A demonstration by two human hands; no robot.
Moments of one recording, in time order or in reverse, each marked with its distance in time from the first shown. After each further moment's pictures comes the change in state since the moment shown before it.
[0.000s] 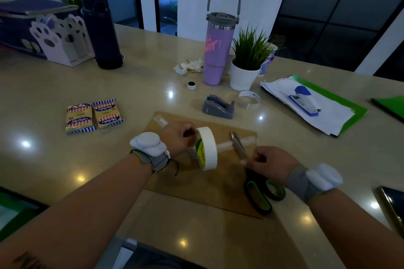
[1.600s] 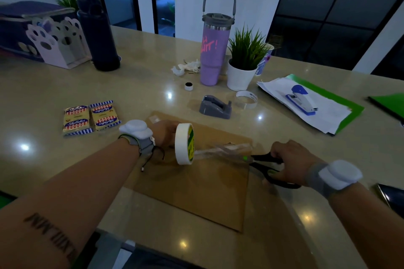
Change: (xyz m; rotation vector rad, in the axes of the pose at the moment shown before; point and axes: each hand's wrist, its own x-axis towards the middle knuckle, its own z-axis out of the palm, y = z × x) left_hand 0.014 -0.010 -0.021 -0.006 -0.263 -0.207; right_hand -0.001 0.043 -0.025 -0.512 0.026 -0.083
